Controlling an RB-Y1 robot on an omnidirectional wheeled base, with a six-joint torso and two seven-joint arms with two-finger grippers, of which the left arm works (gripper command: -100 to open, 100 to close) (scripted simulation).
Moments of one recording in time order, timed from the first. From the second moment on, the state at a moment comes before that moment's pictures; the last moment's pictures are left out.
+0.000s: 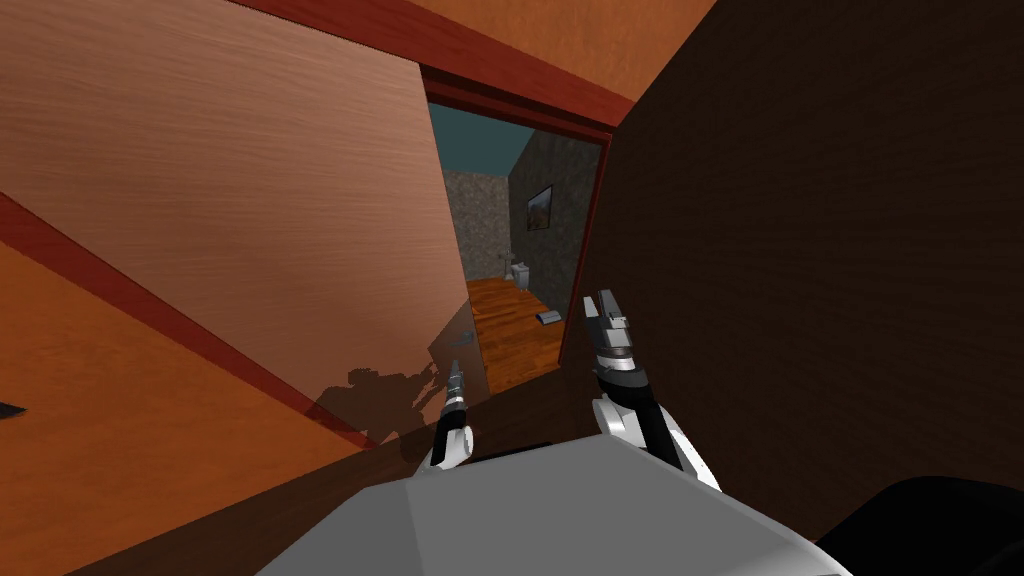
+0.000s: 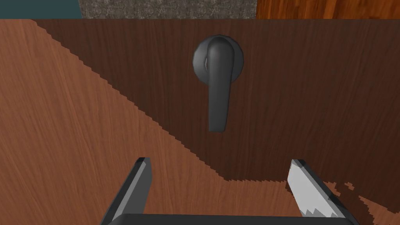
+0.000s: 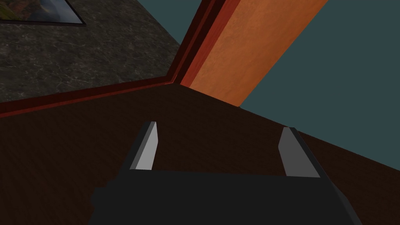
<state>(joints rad) -0.12 -0.04 -0.04 -0.70 0.38 -0.82 -0.30</state>
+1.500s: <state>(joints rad) -0.13 0.18 0.01 -0.68 0.41 -0.76 -0.20</state>
